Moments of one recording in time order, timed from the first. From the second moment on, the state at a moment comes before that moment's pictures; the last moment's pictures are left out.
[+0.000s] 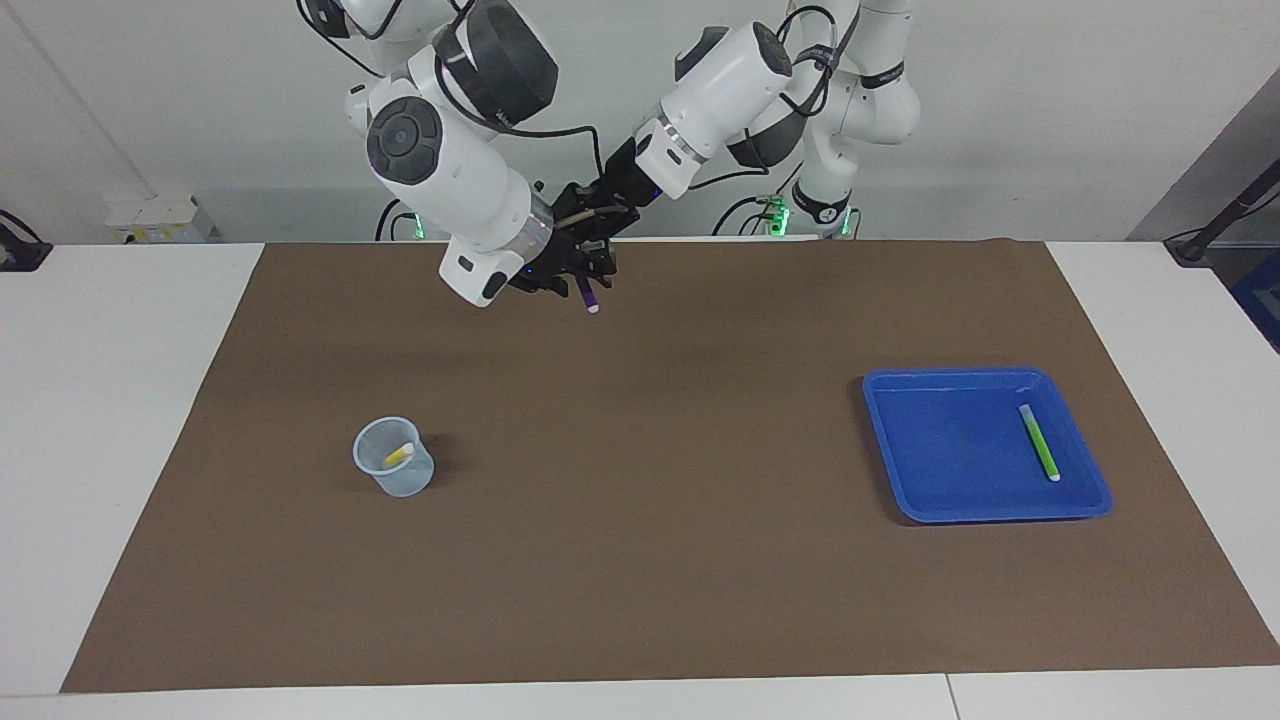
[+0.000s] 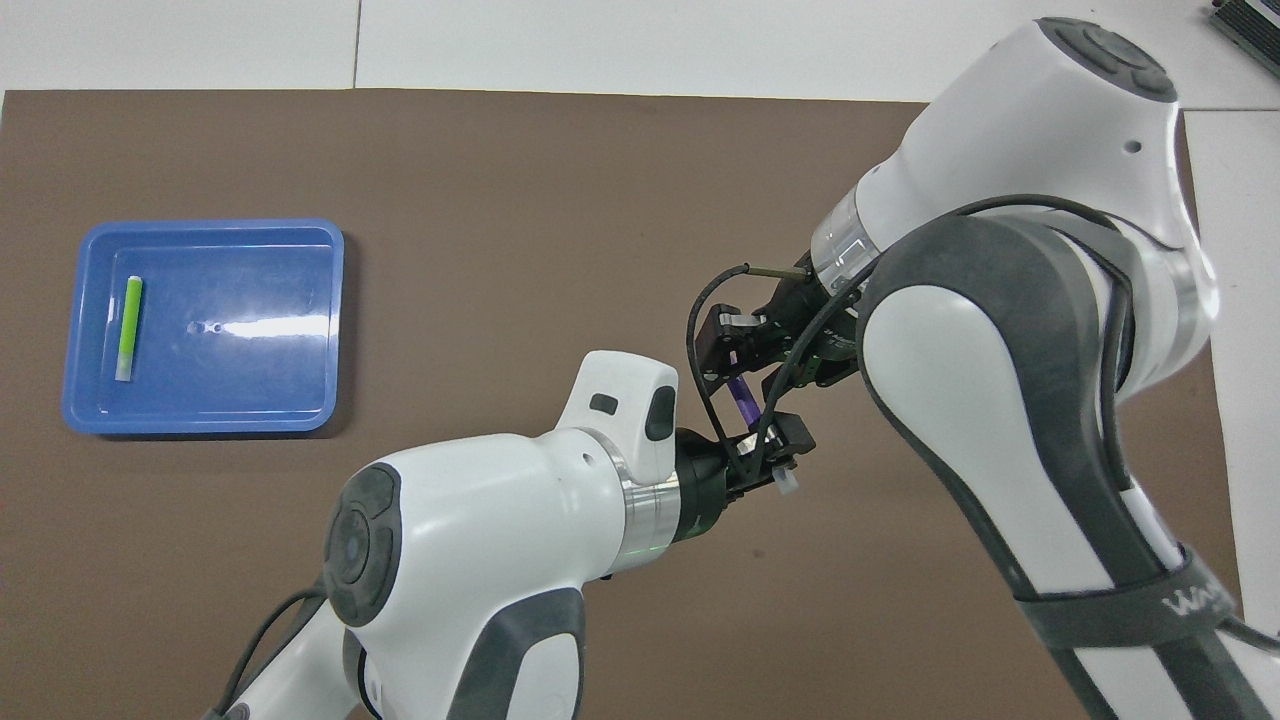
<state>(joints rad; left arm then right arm) -0.53 -0.04 -0.30 -1.97 -0.79 2.46 -0.82 0.33 0.28 0.01 -1.40 0.46 1.47 0.34</state>
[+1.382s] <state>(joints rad) -0.53 -0.06 -0.29 -1.97 -0.79 2.46 -0.85 0.33 0.25 0.00 -1.43 0.45 1.50 0.25</state>
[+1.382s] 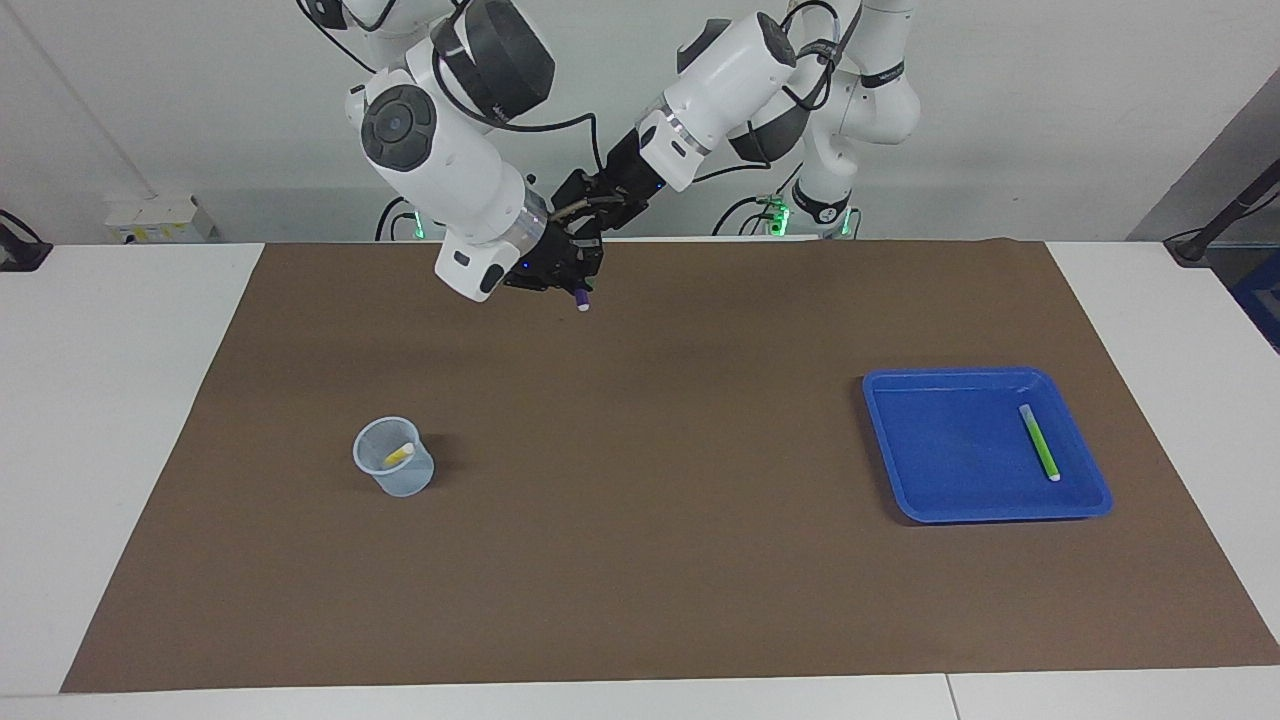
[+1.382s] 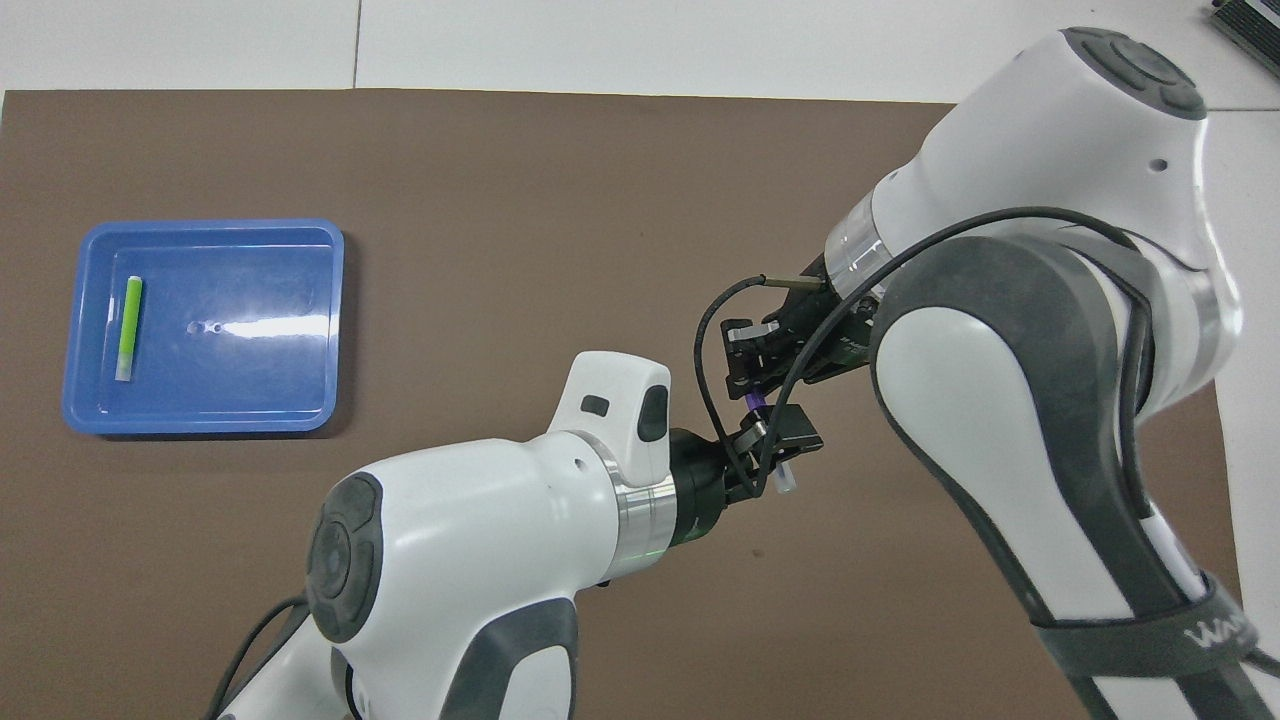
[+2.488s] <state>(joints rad) -0.05 -0.18 -0.26 -1.97 -0.31 1.84 -0.67 0.08 0.20 -0.01 -1.50 0.47 1.85 -0.69</state>
